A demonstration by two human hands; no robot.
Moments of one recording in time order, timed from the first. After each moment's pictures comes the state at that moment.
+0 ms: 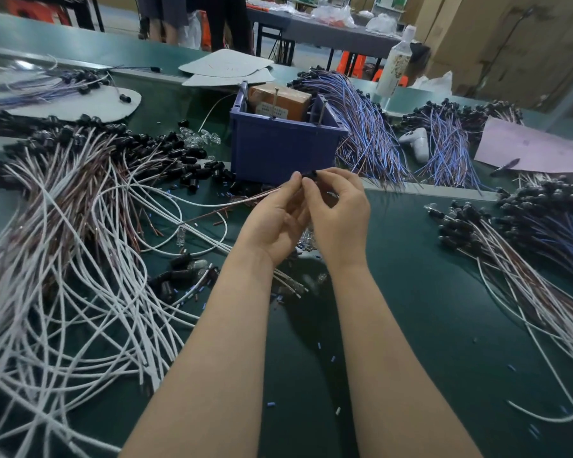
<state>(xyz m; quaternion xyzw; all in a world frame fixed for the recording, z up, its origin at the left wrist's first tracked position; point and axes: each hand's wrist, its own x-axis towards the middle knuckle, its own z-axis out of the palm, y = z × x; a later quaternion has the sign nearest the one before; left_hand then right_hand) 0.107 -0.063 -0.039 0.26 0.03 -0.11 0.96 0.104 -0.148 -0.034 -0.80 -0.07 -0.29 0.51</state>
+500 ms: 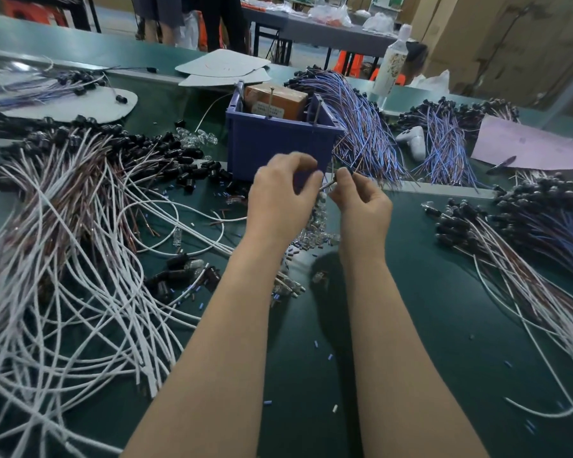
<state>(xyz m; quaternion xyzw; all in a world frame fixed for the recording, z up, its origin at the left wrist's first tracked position) 0.106 -0.065 -0.023 0.82 -0.08 0.25 0.51 0.113 -0.171 -0.035 -0.64 0.05 -0.22 0.73</state>
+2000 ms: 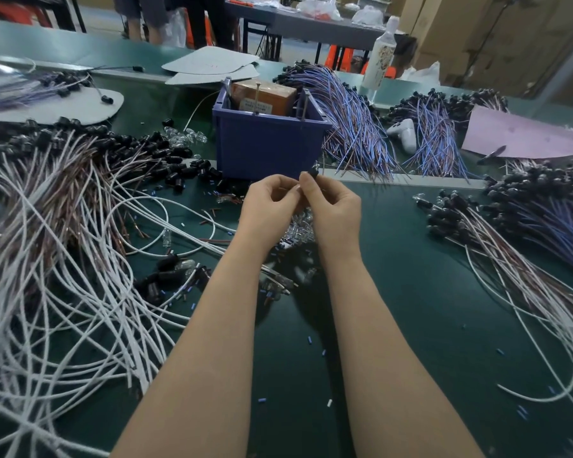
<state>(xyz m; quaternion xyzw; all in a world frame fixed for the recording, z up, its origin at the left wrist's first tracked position) 0.113 -0.066 -0.047 0.71 -0.03 0.08 0.70 0.111 -0.159 -0.047 -0.68 0.00 -0.17 0.71</state>
